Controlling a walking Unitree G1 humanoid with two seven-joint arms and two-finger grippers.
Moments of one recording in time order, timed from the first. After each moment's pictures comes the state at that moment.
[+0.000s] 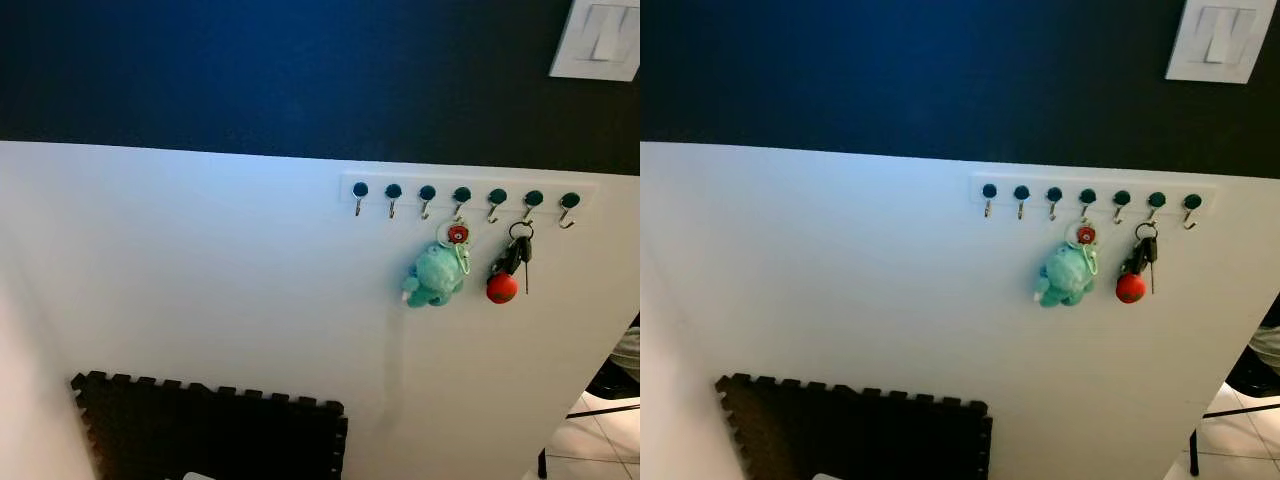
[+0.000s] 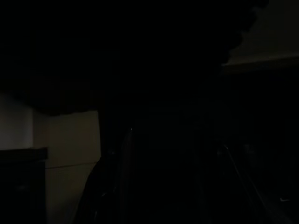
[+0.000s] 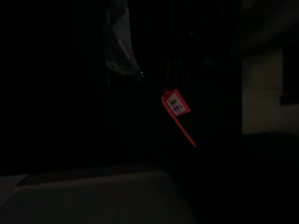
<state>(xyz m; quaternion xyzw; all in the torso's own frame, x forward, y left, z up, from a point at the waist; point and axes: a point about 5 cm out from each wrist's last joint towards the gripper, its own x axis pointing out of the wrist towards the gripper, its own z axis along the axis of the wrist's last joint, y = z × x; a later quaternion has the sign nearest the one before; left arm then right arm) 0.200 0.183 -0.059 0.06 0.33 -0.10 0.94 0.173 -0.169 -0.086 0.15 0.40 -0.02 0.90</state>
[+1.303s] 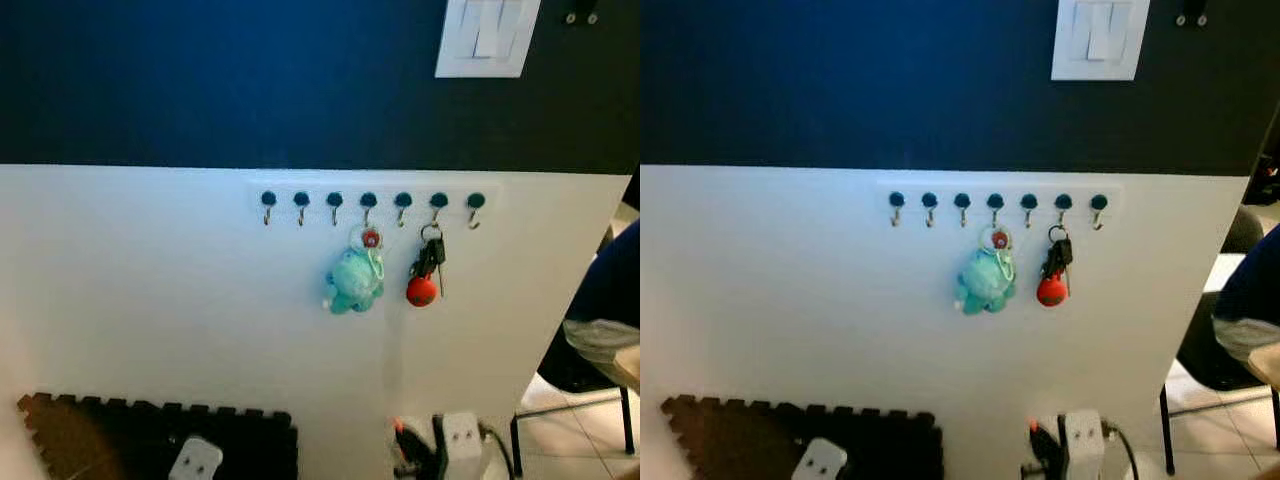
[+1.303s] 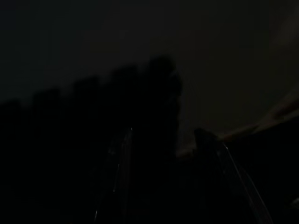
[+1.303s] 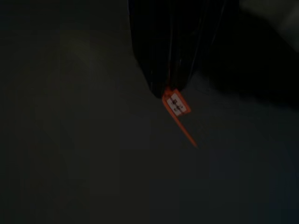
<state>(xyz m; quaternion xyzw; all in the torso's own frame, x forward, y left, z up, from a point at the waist) 0.218 0.179 0.001 0.05 0.14 -0.21 0.97 0.260 -0.167 0.033 0.08 0.03 0.16 0.98</state>
